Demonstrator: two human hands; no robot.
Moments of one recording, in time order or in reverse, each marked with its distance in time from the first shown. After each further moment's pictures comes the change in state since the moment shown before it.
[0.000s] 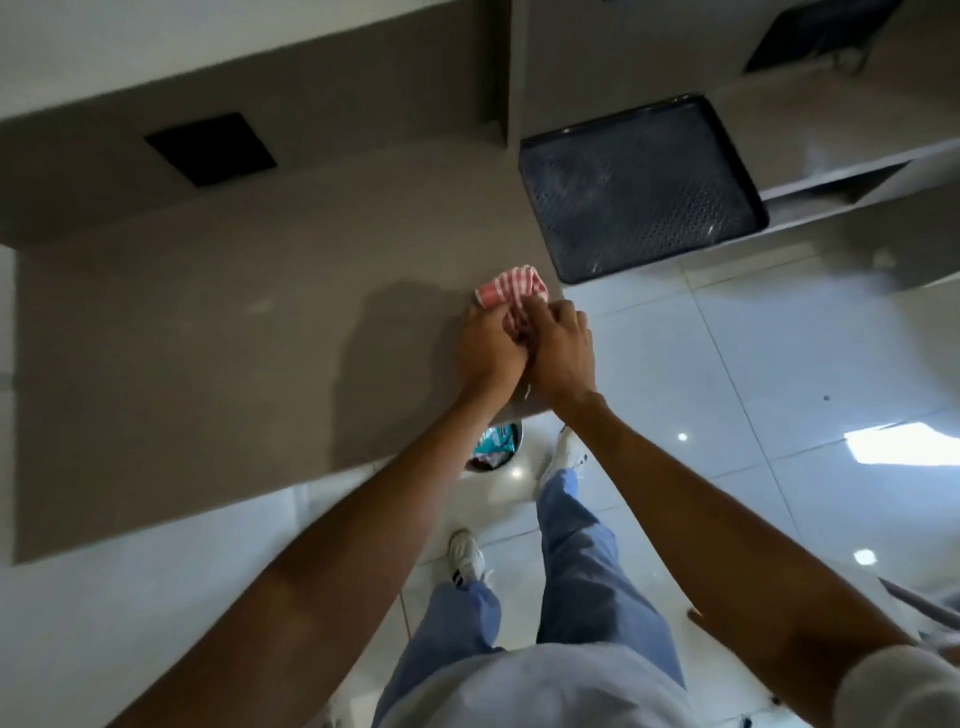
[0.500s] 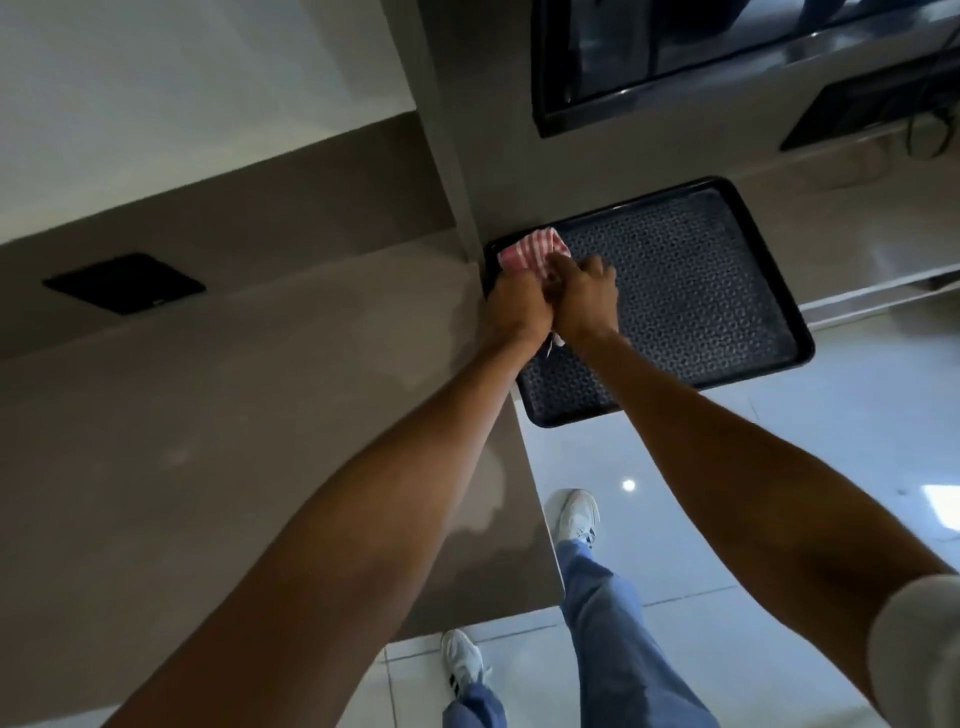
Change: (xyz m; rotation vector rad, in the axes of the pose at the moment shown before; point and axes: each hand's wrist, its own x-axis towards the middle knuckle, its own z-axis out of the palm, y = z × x) left_hand 0.240 0.118 0.083 0.292 -0.074 -0.009; right_hand 0.292 0.089 -0.020 -0.002 -0.035 0.078
